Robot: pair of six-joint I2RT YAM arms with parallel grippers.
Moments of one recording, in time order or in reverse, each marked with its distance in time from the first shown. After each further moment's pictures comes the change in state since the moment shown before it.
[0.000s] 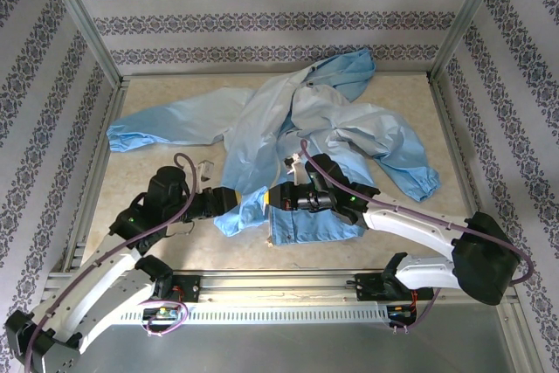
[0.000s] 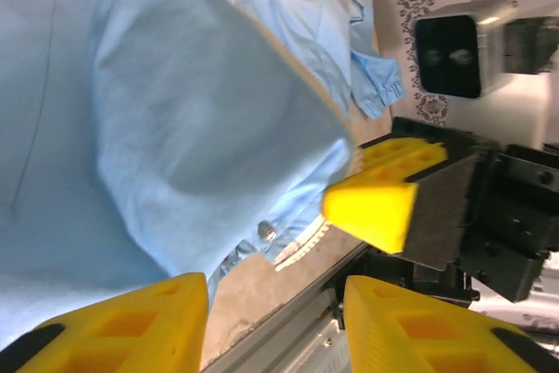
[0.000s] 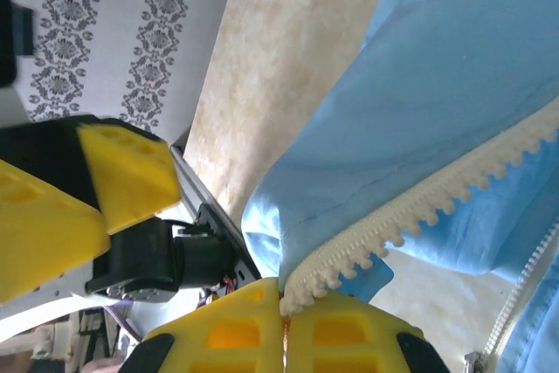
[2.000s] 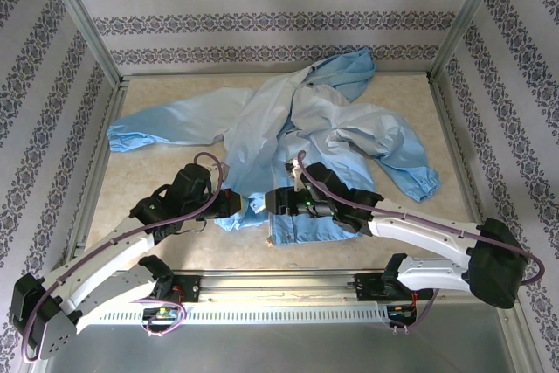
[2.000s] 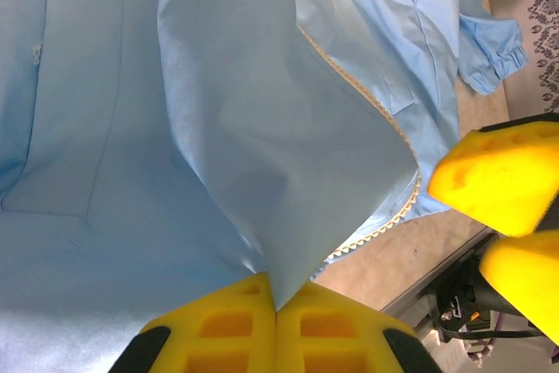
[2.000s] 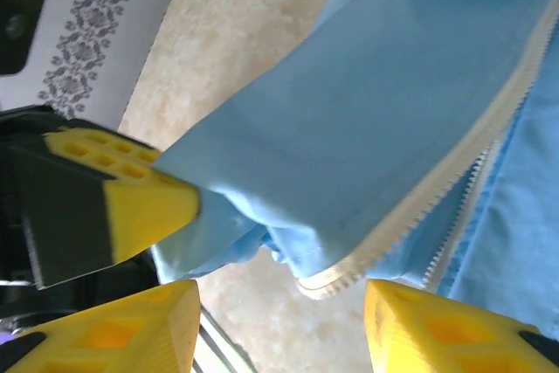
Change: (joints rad) left arm -0.134 0.190 0.034 -0.019 -0.211 0.087; right arm 0.107 -0.067 0.011 -0.137 0.317 -0.109
